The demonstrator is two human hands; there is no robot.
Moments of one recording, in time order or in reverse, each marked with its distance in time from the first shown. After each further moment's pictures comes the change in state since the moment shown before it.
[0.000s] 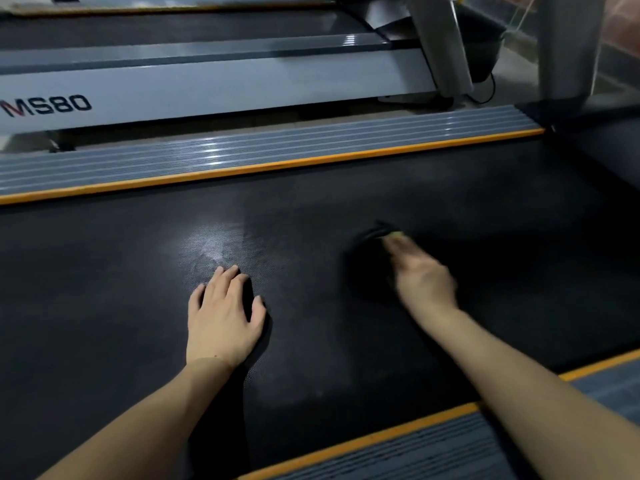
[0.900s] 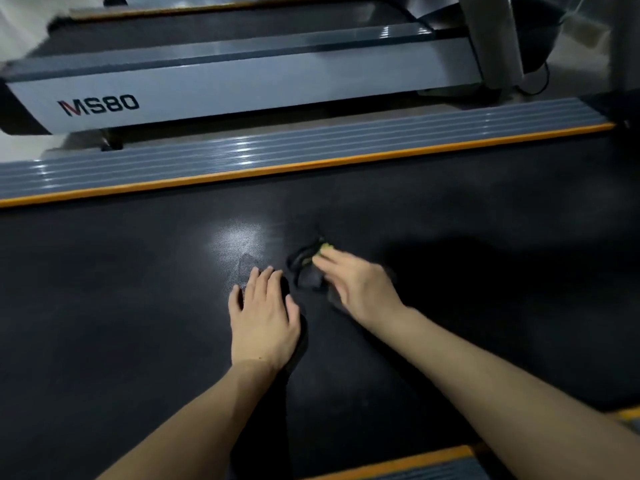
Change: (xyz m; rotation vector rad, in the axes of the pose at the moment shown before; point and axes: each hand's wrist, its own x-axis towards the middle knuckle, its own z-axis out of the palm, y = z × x) left_hand 0.001 -0.002 0.003 0.065 -0.005 -0.065; right_hand 0.014 -0.134 0.070 0.327 -0.099 -0.446
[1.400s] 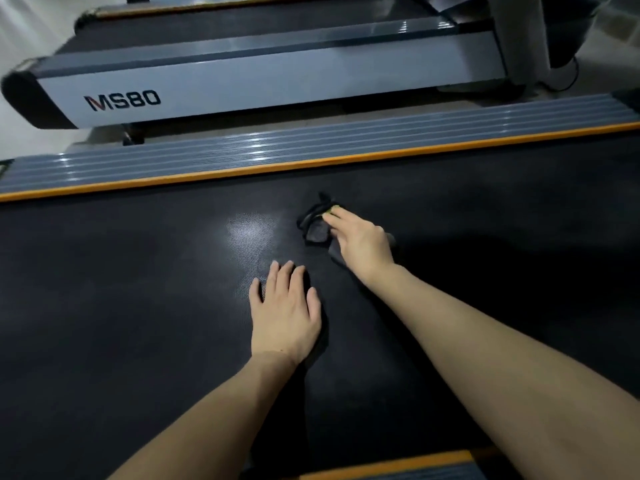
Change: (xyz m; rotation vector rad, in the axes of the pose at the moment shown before) left_hand 0.001 0.004 -0.006 -0.022 -0.083 0.008; right_hand 0.074 0.011 0.027 -0.073 0.063 0.145
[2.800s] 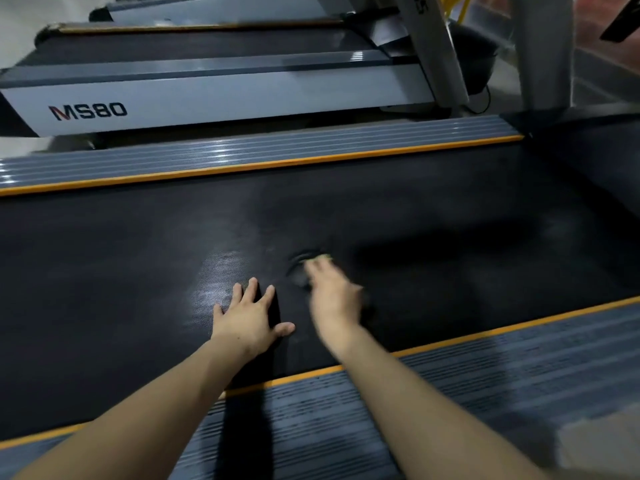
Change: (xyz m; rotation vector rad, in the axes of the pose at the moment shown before) left_hand -0.078 0.011 -0.045 0.121 -0.498 0.056; right_hand -0.170 -0.055 -0.064 -0.137 -0.174 0.373
